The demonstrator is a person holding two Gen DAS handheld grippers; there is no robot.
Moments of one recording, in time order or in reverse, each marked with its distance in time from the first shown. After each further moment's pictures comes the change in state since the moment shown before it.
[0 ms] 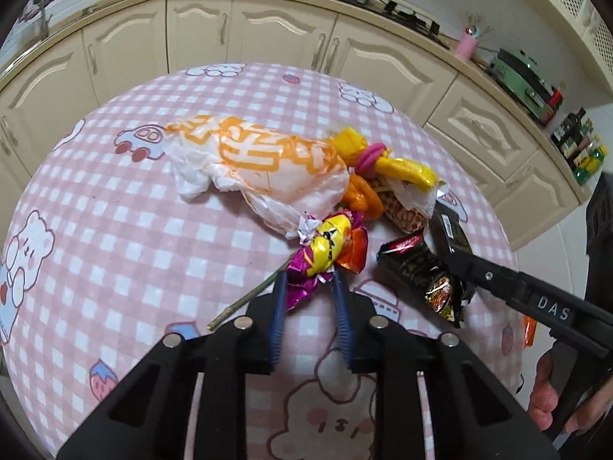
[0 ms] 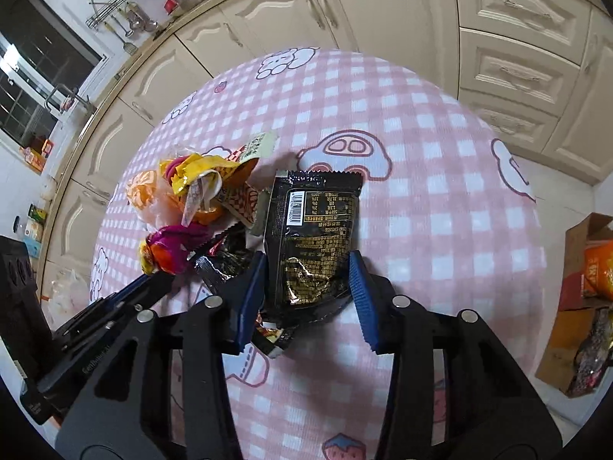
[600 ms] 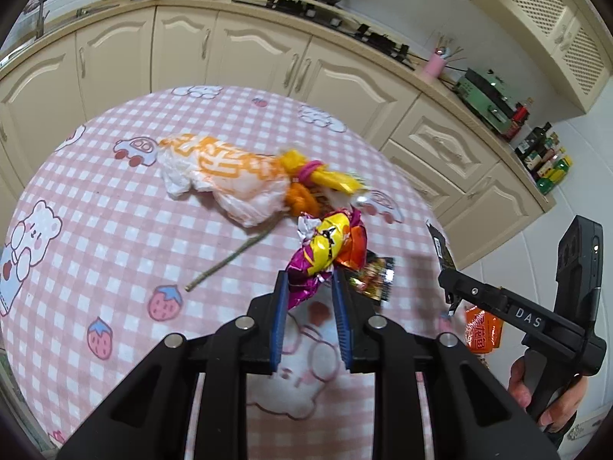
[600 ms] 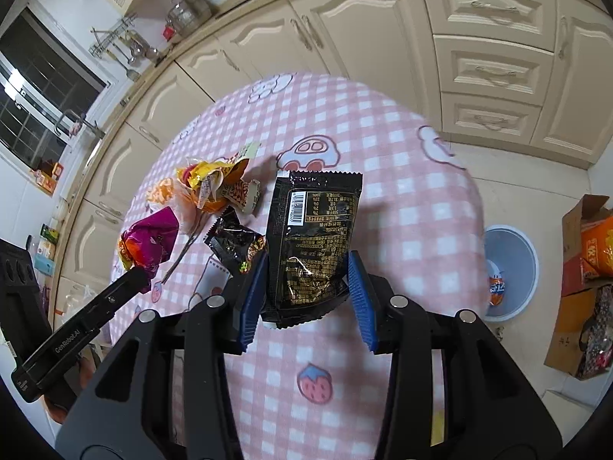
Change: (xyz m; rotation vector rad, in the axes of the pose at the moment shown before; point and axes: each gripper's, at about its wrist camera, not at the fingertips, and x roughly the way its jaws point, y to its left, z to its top) left arm -0.059 -0.023 -0.020 0.002 -0.061 -0.124; right arm -0.065 -0.028 -0.028 0.054 -0.084 0.028
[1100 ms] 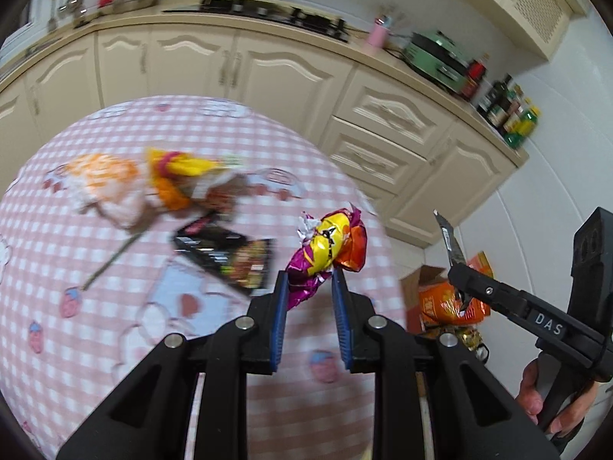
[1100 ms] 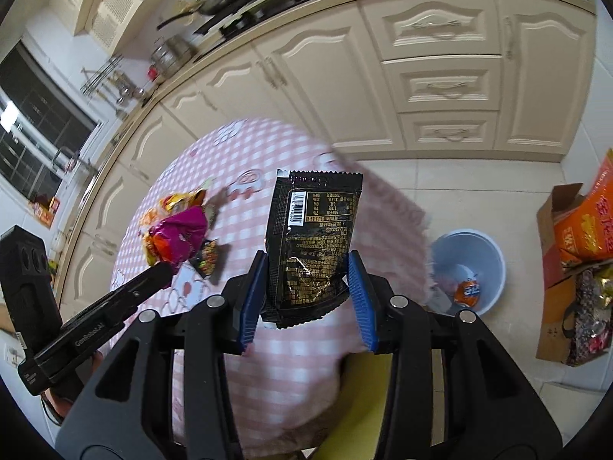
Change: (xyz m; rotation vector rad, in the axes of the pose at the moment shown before) left arm 0.027 -0.110 -0.017 0.169 0.045 -0.066; right arm -0.074 -0.068 -0.019 0.082 -0.123 -0.043
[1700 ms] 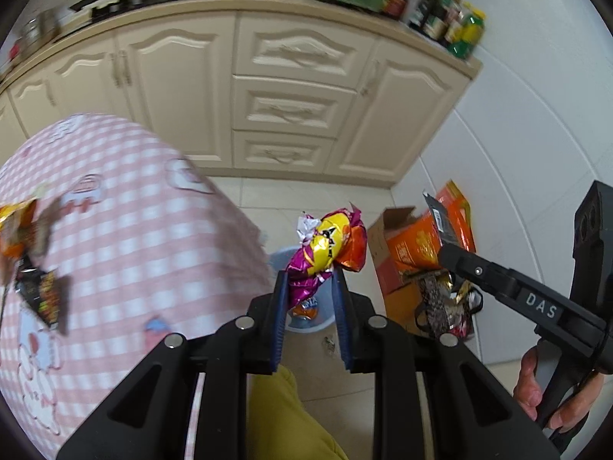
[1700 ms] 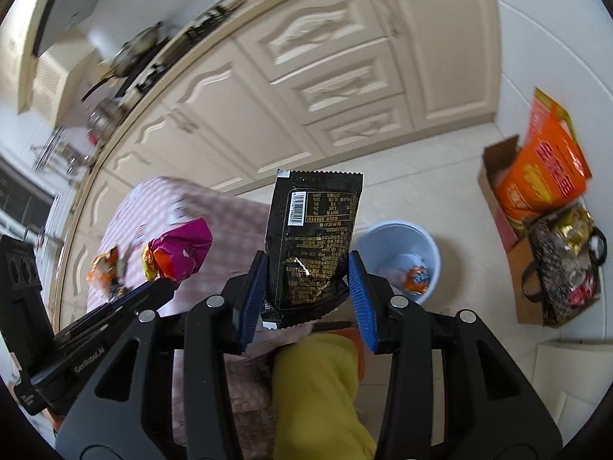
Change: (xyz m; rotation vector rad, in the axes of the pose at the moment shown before) left arm 0.094 -0.161 -0.011 0.260 0.168 -0.069; right arm -0.042 -0.158 -0.008 0.263 -0.066 -0.132
